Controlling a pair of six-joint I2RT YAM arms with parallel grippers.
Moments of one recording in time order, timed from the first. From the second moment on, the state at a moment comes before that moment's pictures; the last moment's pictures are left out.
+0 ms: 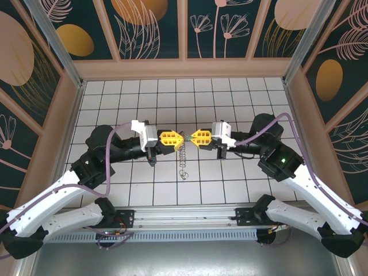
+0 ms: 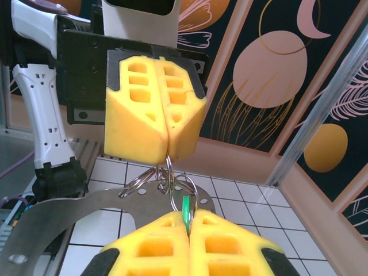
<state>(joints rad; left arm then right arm) -0.90 0.88 0.98 0.02 0.52 0.03 0.80 0.87 1.05 -0.20 -0.65 -0.38</state>
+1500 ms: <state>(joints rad) -0.90 0.56 0.40 0.03 -0.27 -0.31 0.65 1.97 1.68 -0.23 -0.27 -0.18</state>
